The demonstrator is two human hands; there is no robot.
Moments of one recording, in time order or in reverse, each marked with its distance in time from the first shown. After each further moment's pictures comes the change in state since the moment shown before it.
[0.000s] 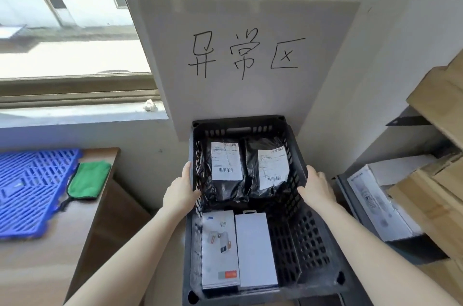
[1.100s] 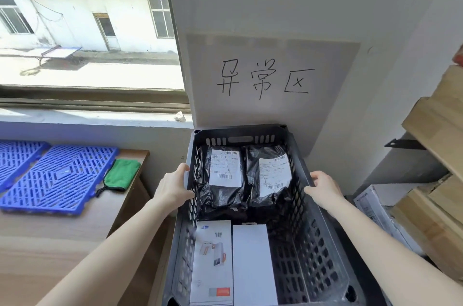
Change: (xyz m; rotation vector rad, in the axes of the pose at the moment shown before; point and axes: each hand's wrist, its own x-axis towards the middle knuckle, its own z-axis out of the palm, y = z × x) left_hand -0.067 -0.023 -0.072 -0.046 0.132 -0.004; right_hand -0.051 -0.017 -0.058 0.222 0.015 -0.153
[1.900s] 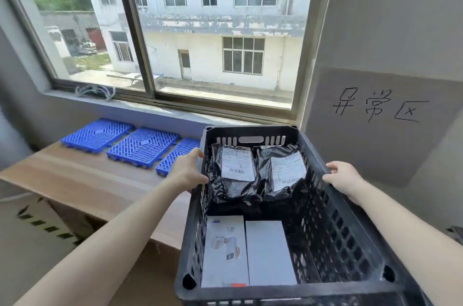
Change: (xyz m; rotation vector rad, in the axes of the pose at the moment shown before) left_hand -0.216 -0.250 -0.219 -0.136 0.224 -0.136; right_hand -0.236 -0.223 0.112 0.148 -0.075 -0.298
